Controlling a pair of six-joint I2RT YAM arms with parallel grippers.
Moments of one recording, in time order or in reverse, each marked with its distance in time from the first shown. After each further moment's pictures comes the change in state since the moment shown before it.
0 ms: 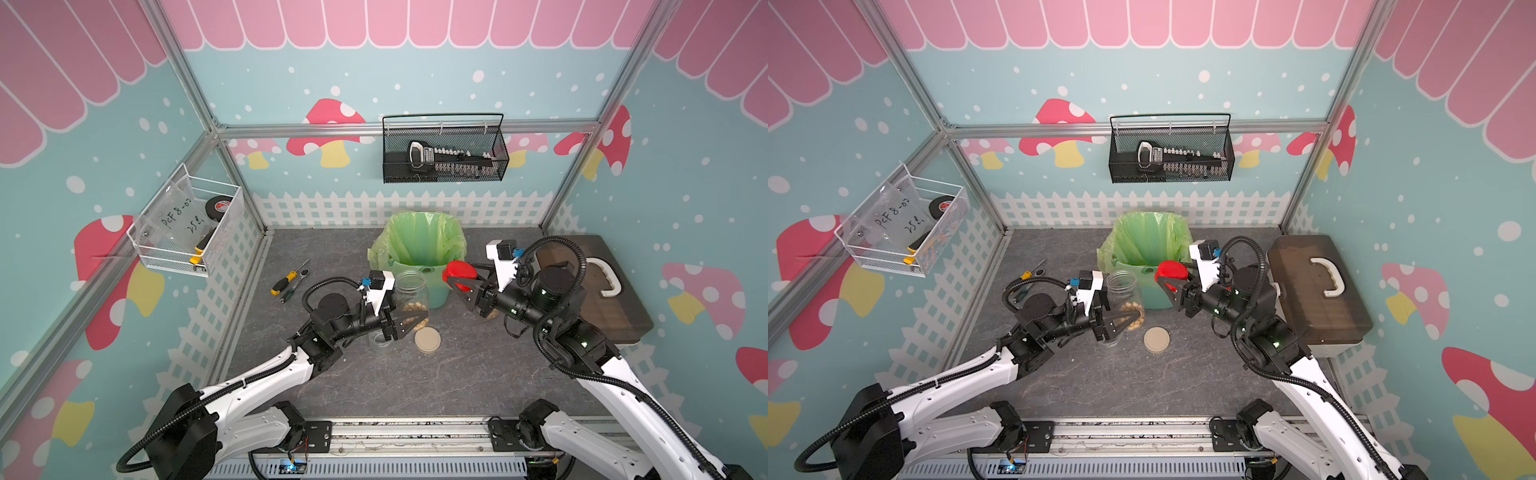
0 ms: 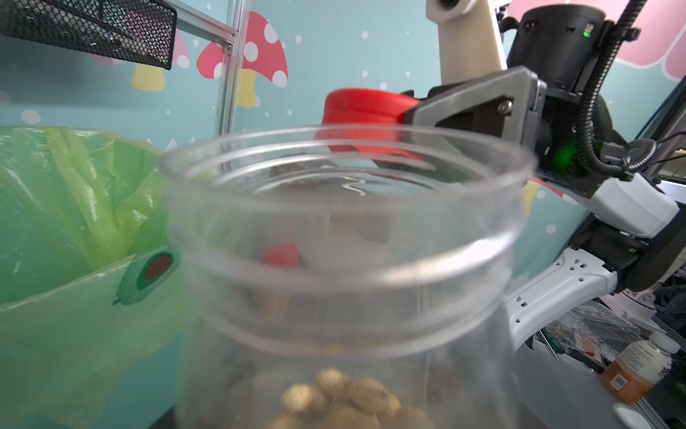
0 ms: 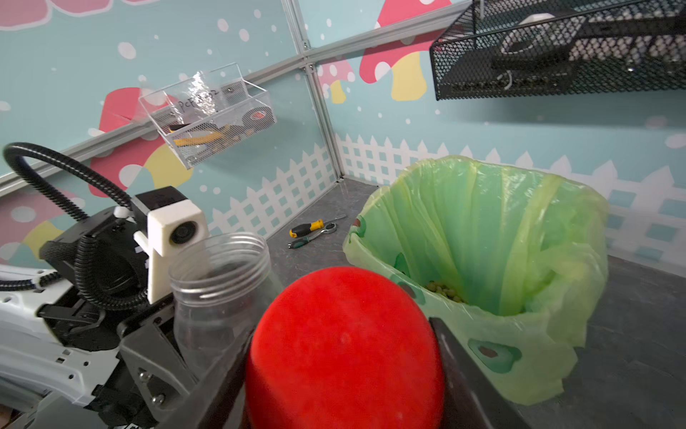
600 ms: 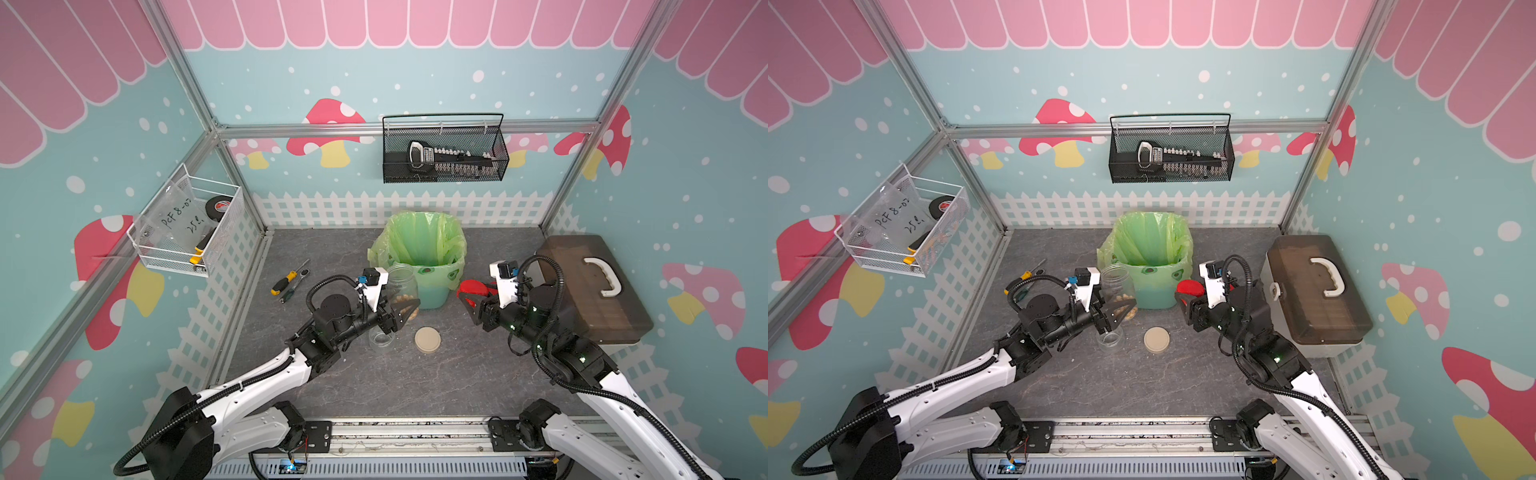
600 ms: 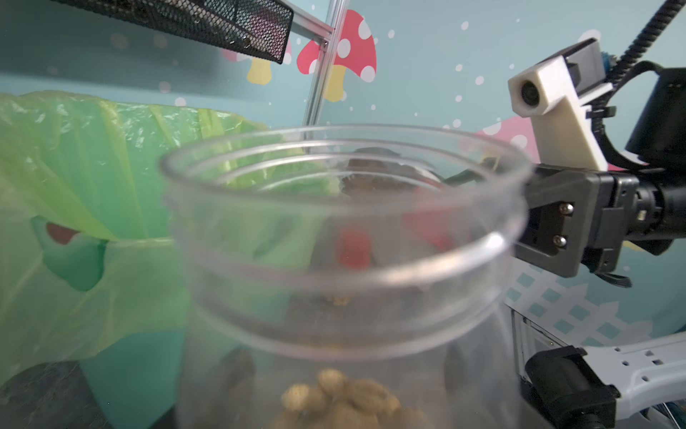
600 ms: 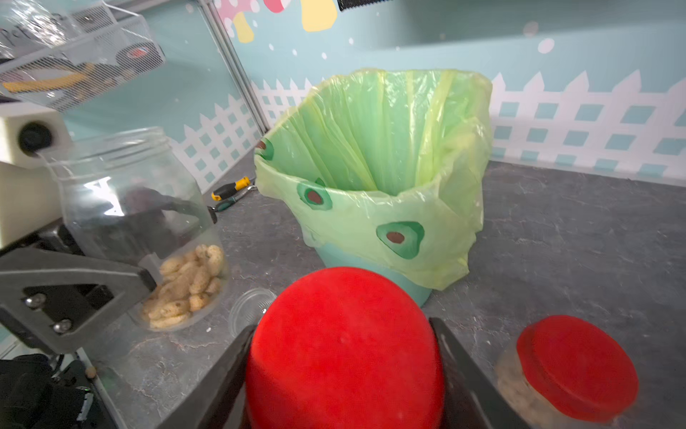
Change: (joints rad) left arm 0.000 -0.021 -0.010 -0.127 -0.264 0.045; right arm 0.000 -0.093 -0.161 -0.119 0.225 -0.006
